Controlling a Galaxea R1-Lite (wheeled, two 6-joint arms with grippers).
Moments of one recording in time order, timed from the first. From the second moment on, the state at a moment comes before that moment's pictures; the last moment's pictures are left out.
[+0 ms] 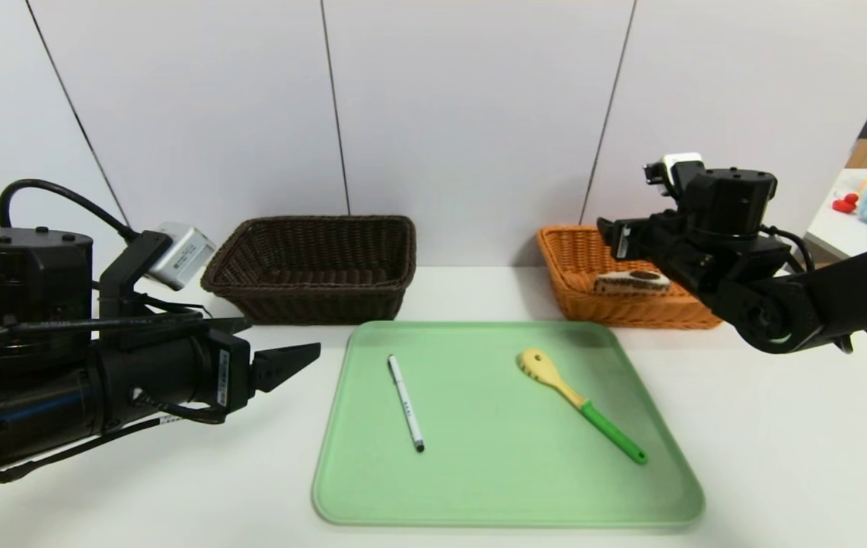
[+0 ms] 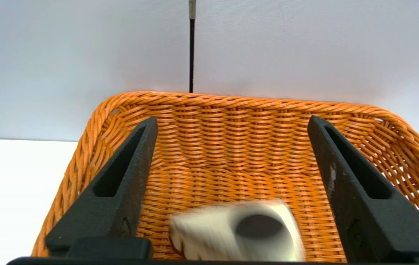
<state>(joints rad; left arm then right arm) -0.39 1.37 -0.63 -0.38 -0.14 -0.07 0.21 2.00 -1.11 -0.79 -0.27 -0.06</state>
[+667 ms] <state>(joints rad) -0.39 1.36 -0.64 -0.38 -0.14 -0.07 0.22 1.92 -1.08 -0.73 -0.26 -0.12</state>
